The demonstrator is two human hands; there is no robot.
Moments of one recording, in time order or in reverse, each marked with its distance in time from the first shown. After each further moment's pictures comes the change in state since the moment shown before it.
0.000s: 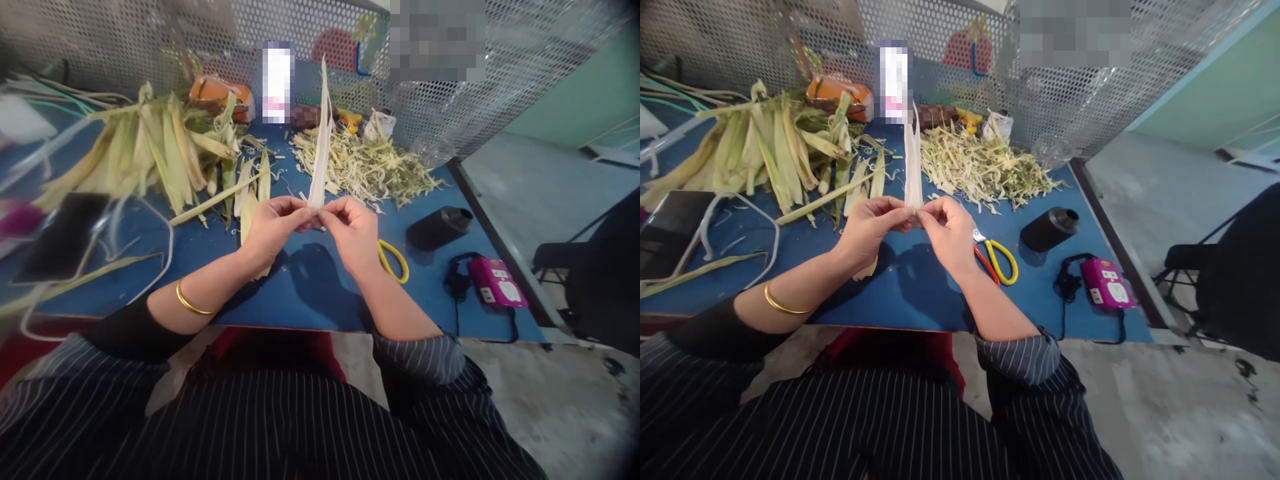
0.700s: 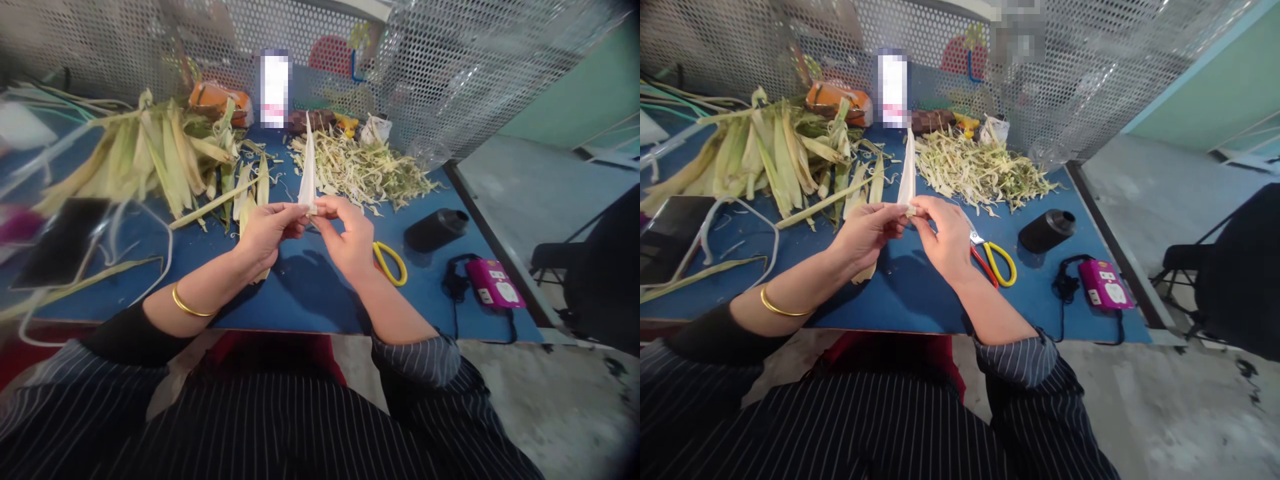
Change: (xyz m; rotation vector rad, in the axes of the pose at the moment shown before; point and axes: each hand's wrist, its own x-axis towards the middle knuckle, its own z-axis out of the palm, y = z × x) left_hand 0.005 0.001 -0.004 -0.126 0.053 -0.191; right_hand -0.002 -0.007 -0.002 -0.208 -0.037 -0.244
